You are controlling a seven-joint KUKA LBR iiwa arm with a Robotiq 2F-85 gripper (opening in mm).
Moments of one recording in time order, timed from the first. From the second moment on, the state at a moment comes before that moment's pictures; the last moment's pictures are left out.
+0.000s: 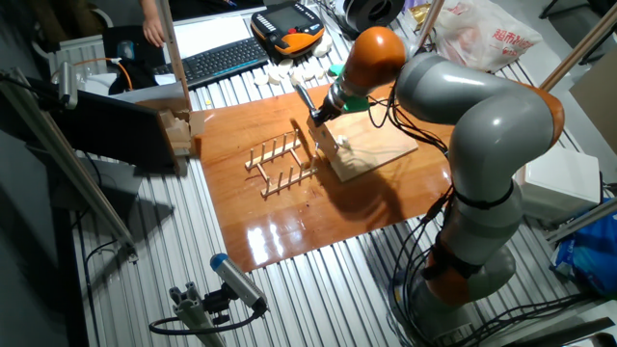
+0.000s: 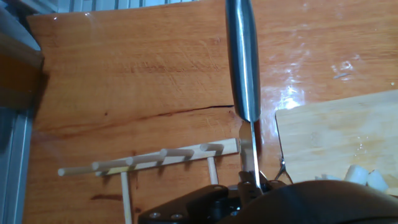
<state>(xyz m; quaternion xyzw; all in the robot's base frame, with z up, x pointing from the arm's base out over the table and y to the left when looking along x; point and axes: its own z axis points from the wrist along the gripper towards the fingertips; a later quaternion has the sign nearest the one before) 0.588 0.151 0.192 -0.02 0.99 0.12 0.09</state>
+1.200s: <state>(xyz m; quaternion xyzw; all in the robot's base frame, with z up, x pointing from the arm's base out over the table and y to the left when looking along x) 0.584 0.128 0.201 -0.02 0.99 0.11 0.09</state>
